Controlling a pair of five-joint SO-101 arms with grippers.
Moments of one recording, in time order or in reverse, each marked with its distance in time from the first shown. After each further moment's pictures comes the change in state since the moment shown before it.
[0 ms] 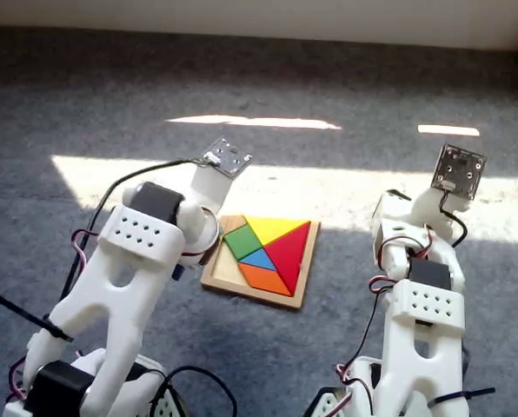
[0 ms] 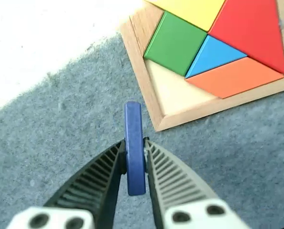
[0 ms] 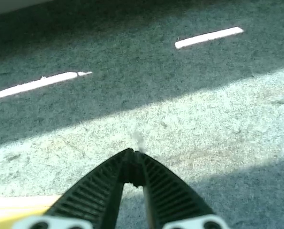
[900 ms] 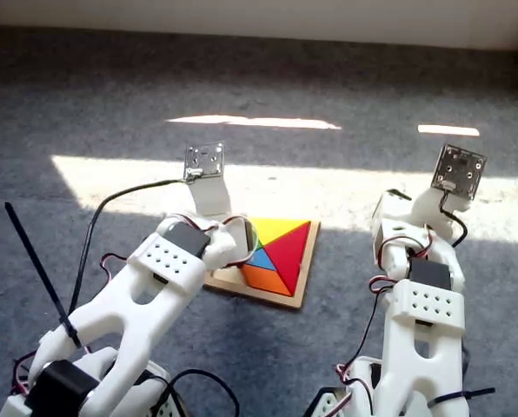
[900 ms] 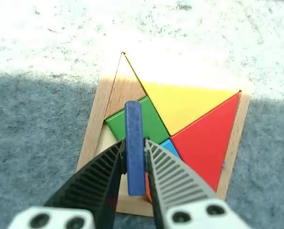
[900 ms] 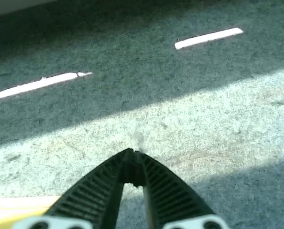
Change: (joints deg) left arm 8.9 0.0 18.1 -38.2 45.8; right arm 0.1 0.0 0.0 -0.1 0.0
